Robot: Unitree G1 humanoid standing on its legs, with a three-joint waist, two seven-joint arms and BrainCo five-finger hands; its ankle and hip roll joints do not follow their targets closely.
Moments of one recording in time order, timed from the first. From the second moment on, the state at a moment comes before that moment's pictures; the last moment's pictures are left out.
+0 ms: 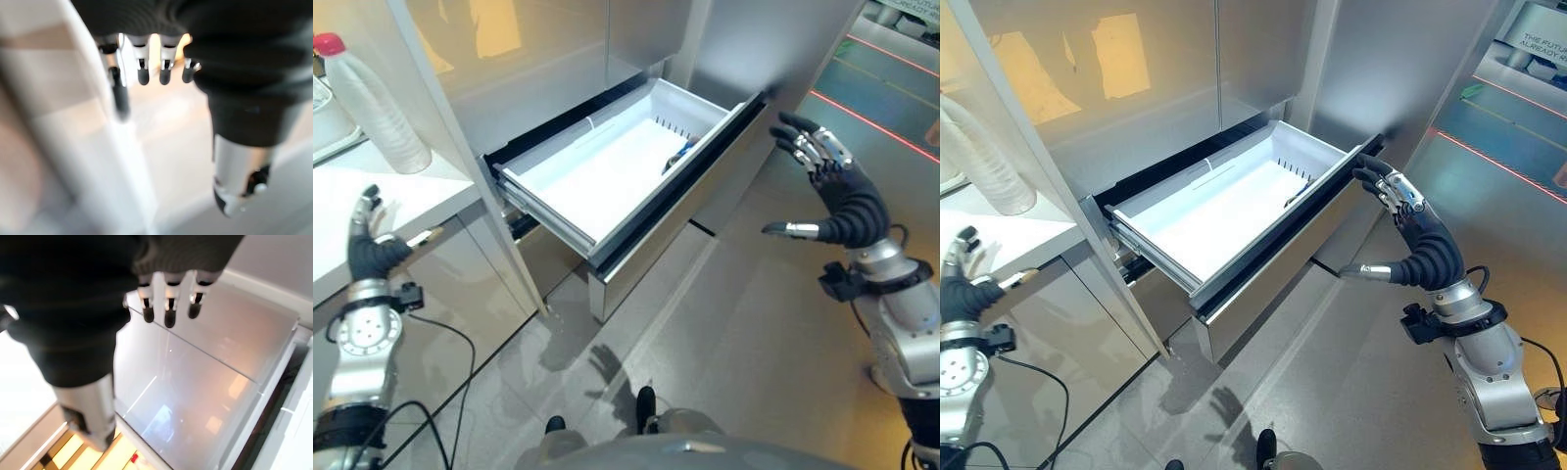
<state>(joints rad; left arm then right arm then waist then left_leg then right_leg) 0.00 0.75 0.40 0.26 -0.30 -0.36 0.28 0.01 -0.67 -0.11 -0.39 0.35 -0.36 0.18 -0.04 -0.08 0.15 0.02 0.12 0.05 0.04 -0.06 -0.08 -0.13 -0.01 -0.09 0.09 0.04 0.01</state>
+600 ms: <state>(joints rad) 0.19 0.43 0.41 -0.14 -0.33 -0.38 0.13 0.07 -0.60 -0.20 -0.39 0.34 -0.35 0.21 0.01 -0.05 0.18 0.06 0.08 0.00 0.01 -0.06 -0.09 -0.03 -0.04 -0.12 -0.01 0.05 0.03</state>
